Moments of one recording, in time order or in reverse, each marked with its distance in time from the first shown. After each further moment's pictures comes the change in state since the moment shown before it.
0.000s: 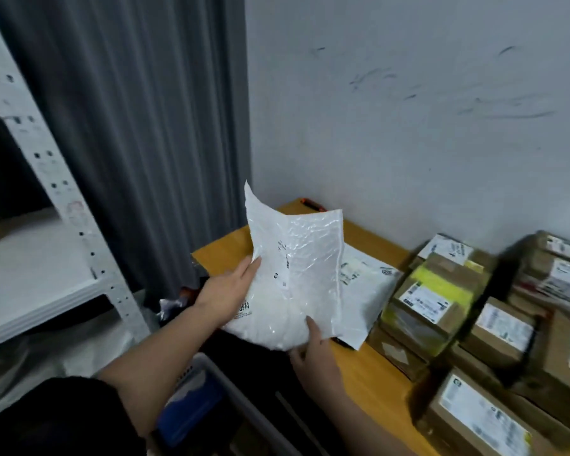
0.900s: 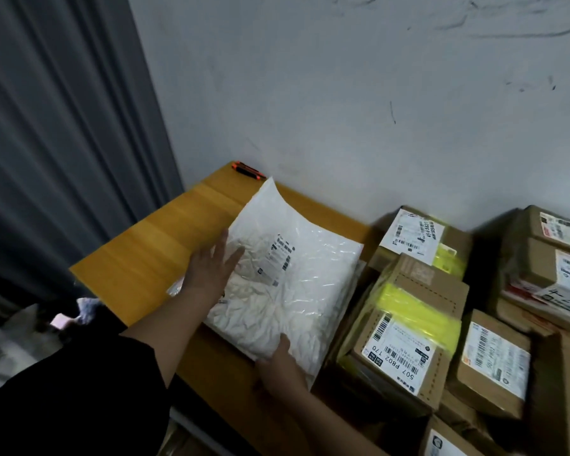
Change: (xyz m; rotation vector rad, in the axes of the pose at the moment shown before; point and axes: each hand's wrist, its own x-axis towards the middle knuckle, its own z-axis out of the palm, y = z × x) left_hand 0.255 0.084 0.100 0.412 -0.228 0.104; right_hand 0.170 0.087 -0.020 0.103 -0.226 0.545
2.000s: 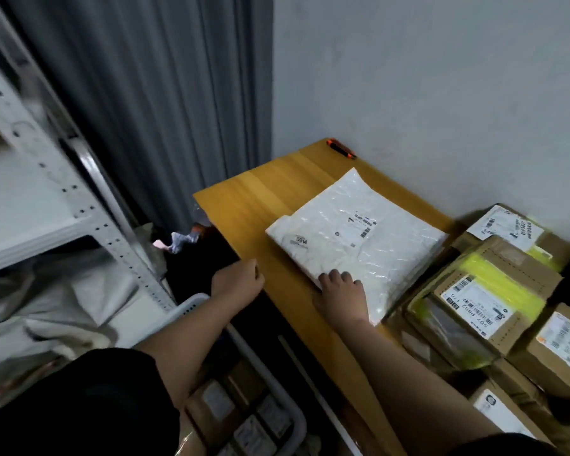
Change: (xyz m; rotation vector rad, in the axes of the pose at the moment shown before) left_hand -0.182 -0.017 0.058 -0.885 -0.046 -0.426; right_hand -0.044 -0.020 0.003 -0.971 0.344 -0.621
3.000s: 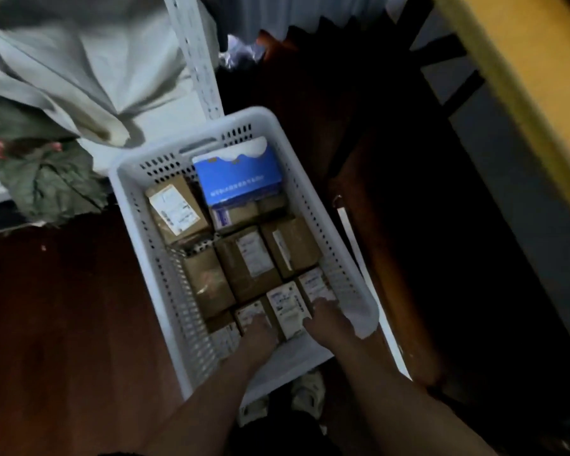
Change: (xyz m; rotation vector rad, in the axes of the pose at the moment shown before) left_hand -0.171 -0.198 0.464 -0.945 -0.526 -0.834; right_hand -0.083 -0.153 0.456 0.347 -0.820 0.032
